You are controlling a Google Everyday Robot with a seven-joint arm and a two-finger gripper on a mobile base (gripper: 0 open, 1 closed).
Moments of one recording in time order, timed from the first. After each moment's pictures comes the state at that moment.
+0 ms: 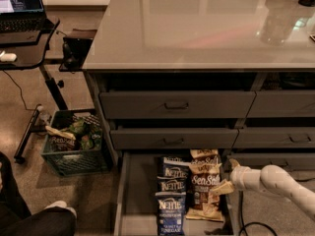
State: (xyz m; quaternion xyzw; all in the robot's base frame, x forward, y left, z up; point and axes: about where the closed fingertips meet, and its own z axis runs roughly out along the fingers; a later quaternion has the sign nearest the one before) arm 0.570 -0.303 0.341 -0.39 0.84 0.13 0.35
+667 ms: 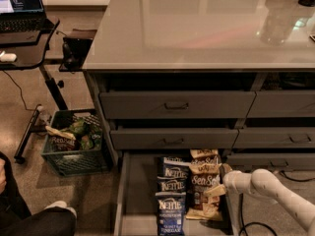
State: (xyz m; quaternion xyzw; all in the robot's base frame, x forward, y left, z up) arm 0.587 -0.288 0.274 -0.37 0.84 0.16 0.35
